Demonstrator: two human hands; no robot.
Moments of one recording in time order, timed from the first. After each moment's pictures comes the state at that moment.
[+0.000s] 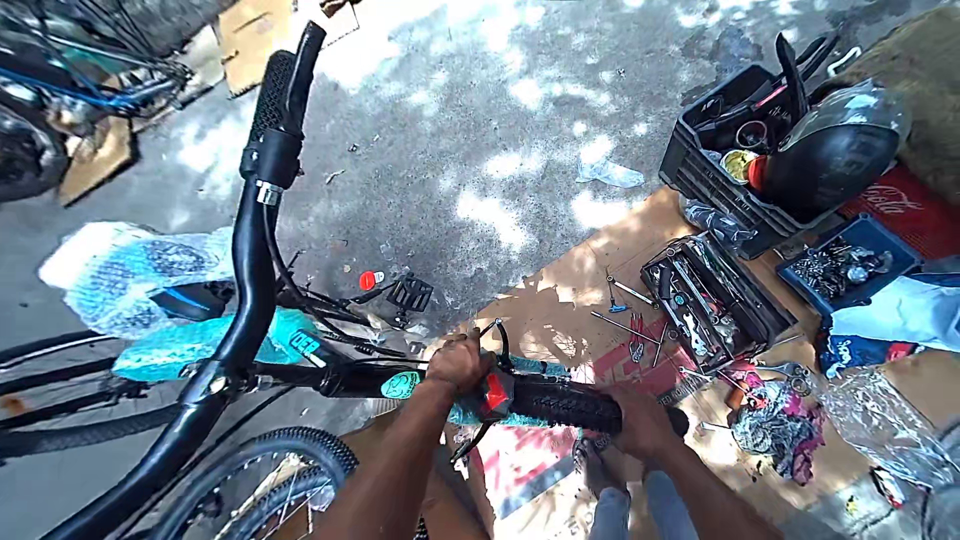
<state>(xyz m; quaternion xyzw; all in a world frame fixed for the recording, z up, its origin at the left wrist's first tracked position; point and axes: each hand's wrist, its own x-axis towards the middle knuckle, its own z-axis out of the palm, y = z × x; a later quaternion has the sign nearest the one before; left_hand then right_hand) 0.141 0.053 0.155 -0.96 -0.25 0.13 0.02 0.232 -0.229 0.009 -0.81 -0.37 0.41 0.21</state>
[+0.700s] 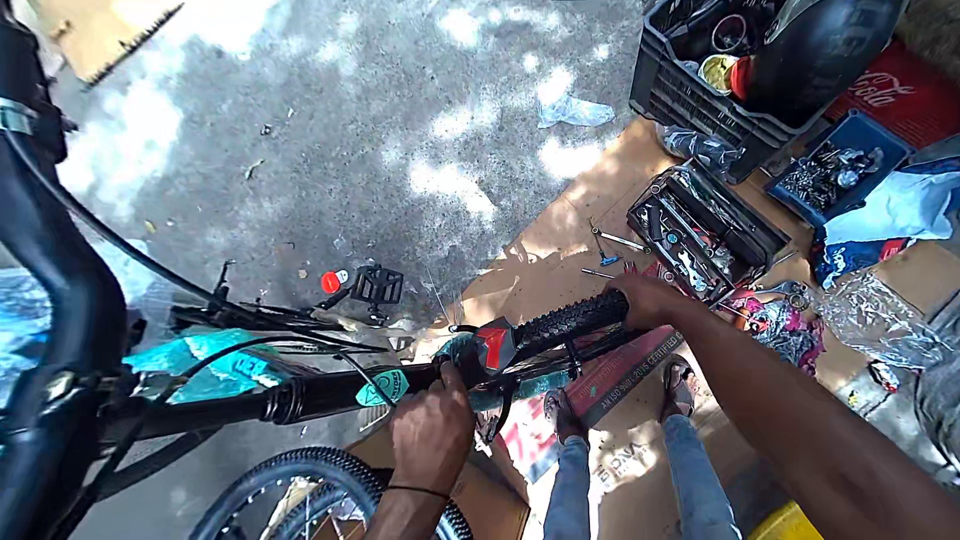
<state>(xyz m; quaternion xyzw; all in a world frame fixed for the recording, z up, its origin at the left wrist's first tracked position) 0.067 0.058 0.145 -0.94 -0.22 0.22 0.15 0.337 -0.168 -0.003 -0.79 -0.39 0.44 0.16</state>
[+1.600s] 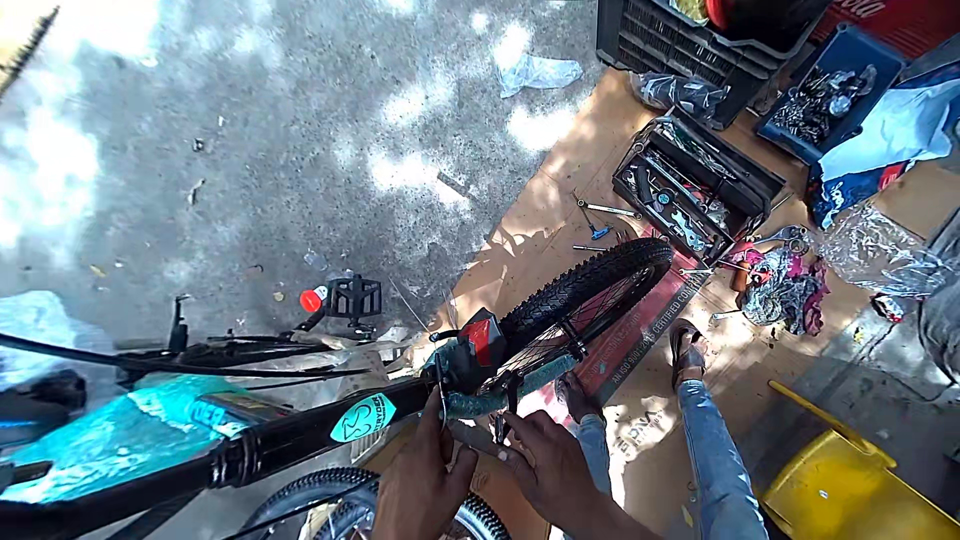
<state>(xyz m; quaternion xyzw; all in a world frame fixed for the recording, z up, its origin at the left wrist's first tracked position) 0.003 0.101 0.141 -0.90 -0.27 0.27 -0.19 0.014 -0.085 0.052 -0.77 -0.14 0.35 0.52</state>
